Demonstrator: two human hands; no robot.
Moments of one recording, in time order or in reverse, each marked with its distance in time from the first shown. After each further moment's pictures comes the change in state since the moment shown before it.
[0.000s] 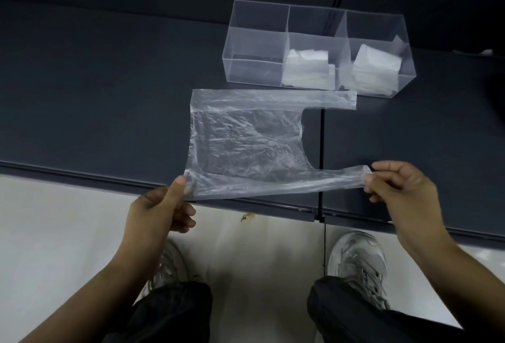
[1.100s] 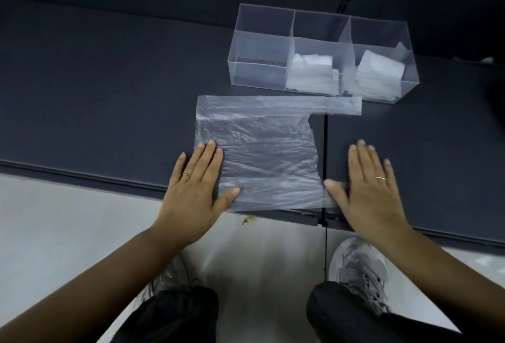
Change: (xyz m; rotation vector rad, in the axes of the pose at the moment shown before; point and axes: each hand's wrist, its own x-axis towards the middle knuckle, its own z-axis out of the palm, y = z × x) left_hand 0.042 -0.010 0.026 1.289 -0.165 0.808; right_hand 0.001 -0.001 0.035 -1.303 -0.179 -0.351
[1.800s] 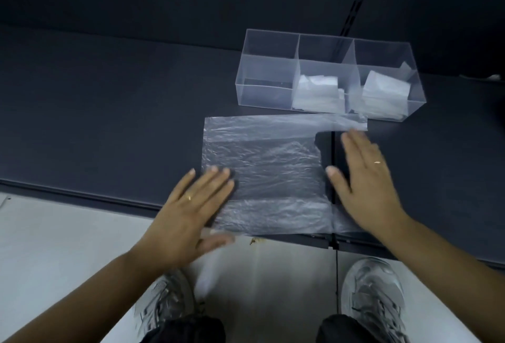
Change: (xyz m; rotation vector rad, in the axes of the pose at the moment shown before) left_hand -0.006 -0.033 -0.013 0.059 0.048 0.398; right_hand 0.047 -0.015 -0.010 0.303 0.229 -0.195
